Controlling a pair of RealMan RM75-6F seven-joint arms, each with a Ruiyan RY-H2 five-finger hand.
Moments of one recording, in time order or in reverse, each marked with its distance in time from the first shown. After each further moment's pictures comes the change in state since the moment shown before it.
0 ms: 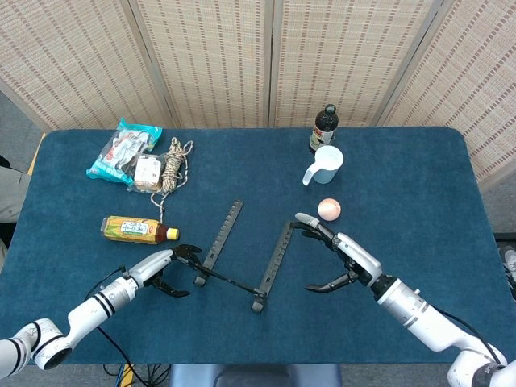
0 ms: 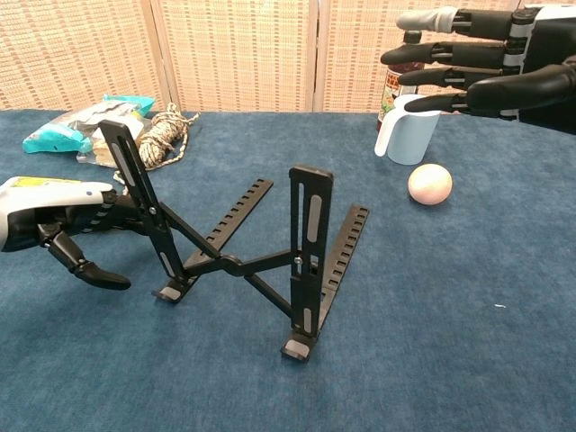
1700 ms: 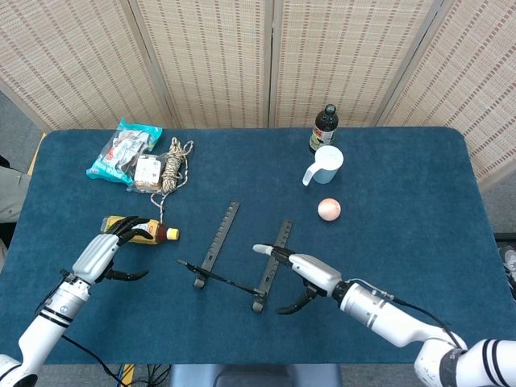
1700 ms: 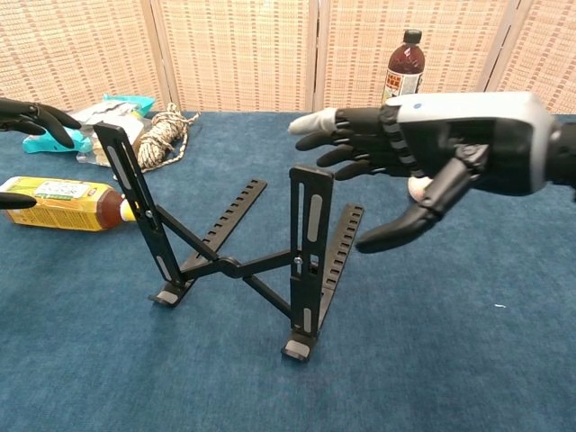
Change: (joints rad) left arm 0.213 0.189 -0.080 -0.210 -0.125 0.304 0.461; right arm 0.136 -0.137 0.046 -0.058 0.198 -0.254 -0.567
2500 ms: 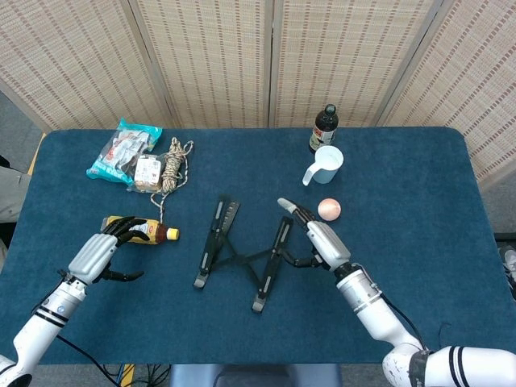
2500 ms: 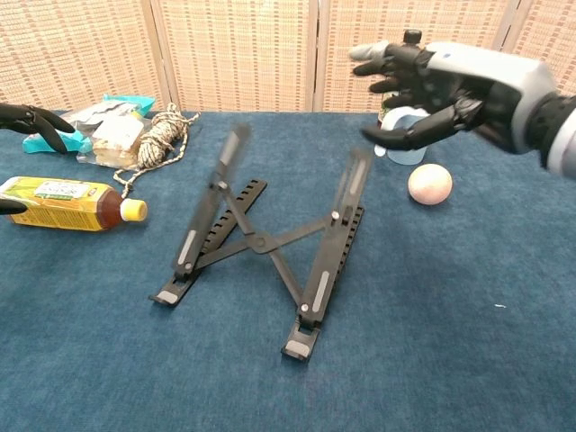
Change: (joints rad) left arm -0.001 0.021 -0.015 0.020 0.015 -0.047 0.086; right arm -0.121 -0.186 0.117 0.062 0.249 0.302 -0.384
